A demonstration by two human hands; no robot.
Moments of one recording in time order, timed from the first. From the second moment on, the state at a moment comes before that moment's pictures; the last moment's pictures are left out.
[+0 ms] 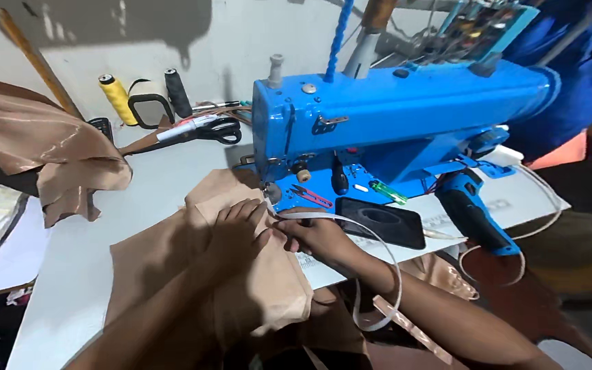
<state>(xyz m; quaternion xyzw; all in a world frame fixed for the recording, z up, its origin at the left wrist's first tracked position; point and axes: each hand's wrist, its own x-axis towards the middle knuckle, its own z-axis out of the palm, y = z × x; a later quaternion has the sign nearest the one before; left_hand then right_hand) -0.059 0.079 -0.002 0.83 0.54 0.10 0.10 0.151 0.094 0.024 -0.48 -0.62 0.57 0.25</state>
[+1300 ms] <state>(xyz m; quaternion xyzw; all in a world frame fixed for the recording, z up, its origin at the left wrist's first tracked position) -0.072 0.083 -0.023 0.84 0.46 0.28 0.07 0.123 0.118 0.034 -0.48 -0.35 0.78 0.21</state>
